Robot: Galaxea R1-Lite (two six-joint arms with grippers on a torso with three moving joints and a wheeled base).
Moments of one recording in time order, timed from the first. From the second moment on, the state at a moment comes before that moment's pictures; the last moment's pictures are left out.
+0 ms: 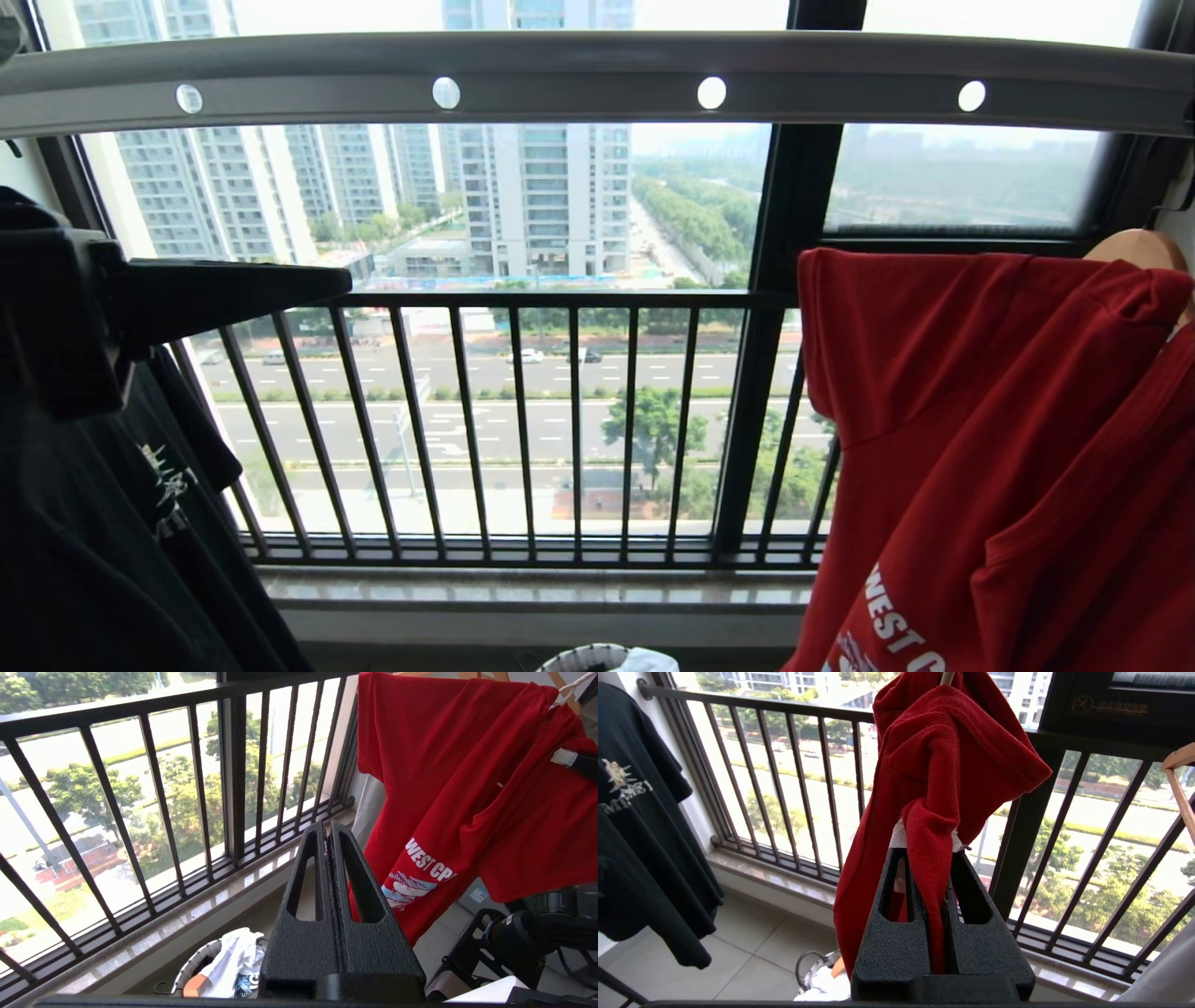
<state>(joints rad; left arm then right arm) -0.36 1.11 -1.07 0.05 -0.47 -0.15 0.22 0.70 -0.63 -0.07 0.15 0.05</state>
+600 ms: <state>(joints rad) -0.37 1.09 -1.08 0.04 -0.46 -0.15 0.22 0.70 -0.64 -0.07 0.15 0.06</state>
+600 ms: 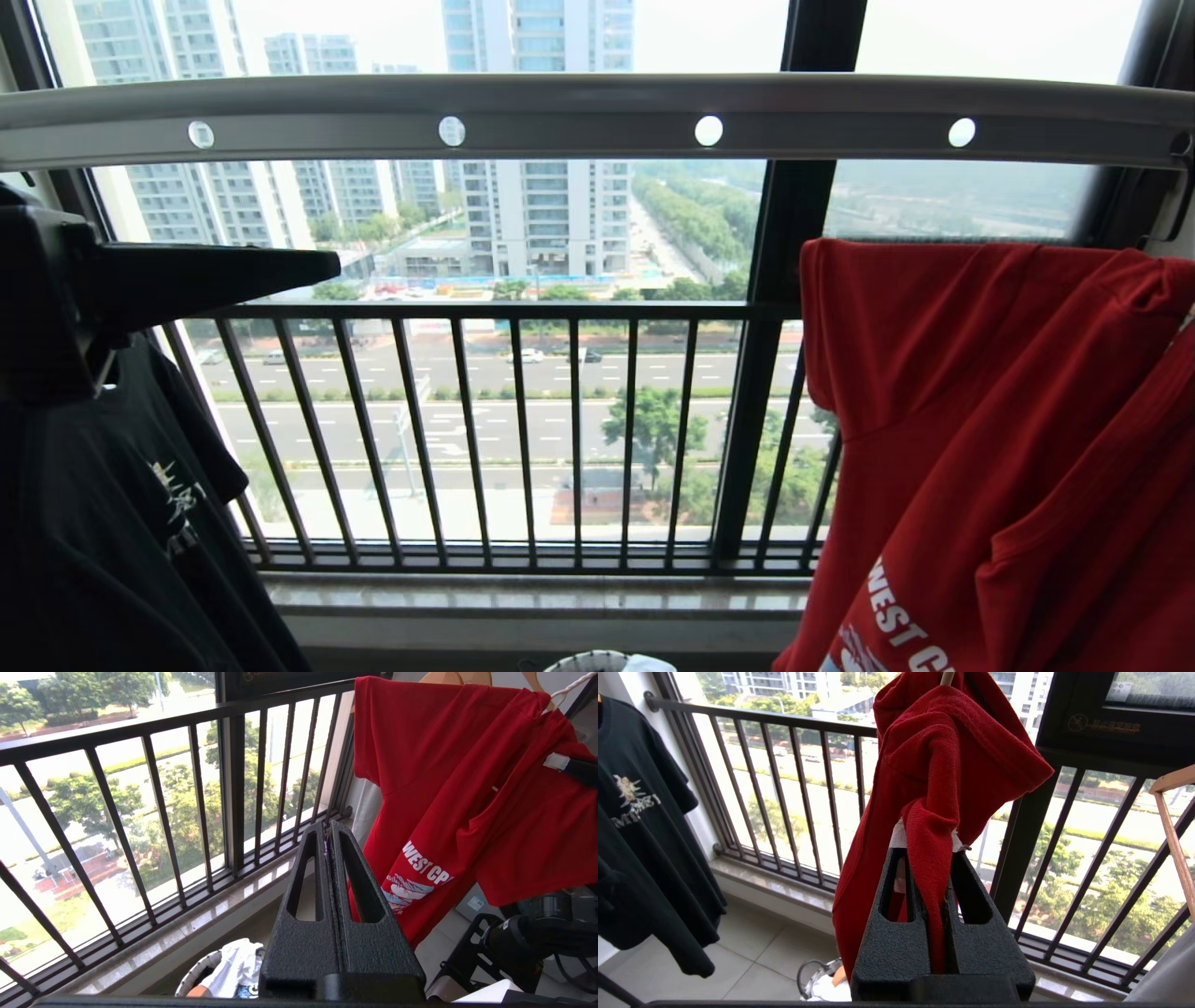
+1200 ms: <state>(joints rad) -0.36 1.04 -1.09 0.05 -0.46 -0.16 0.22 0.69 -0.66 -0.08 0.18 0.06</state>
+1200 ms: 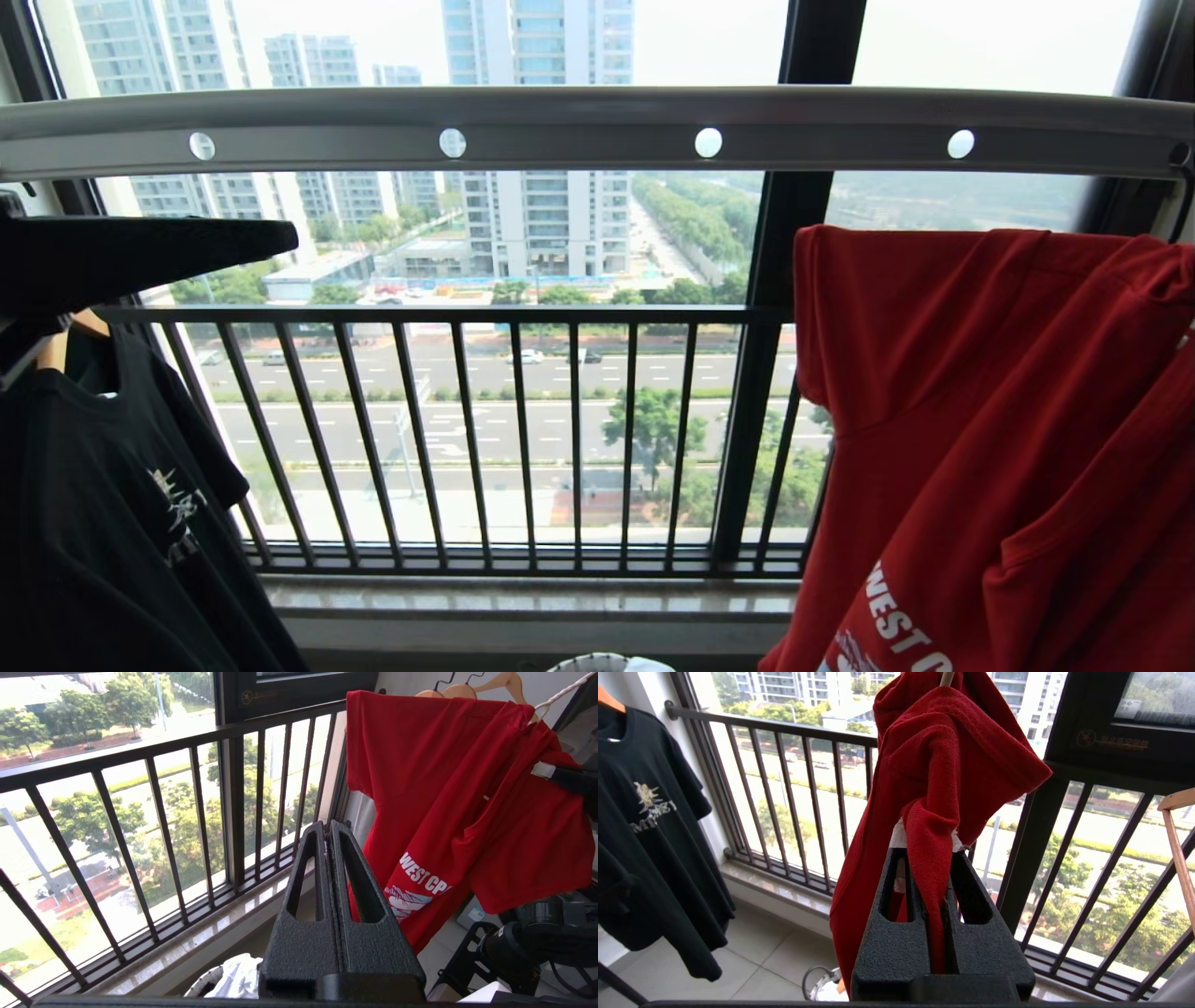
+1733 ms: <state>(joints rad) -0.37 1.03 -1.12 0.04 -0.46 -0.24 0.22 0.81 -0.67 -0.06 0.22 0.06</state>
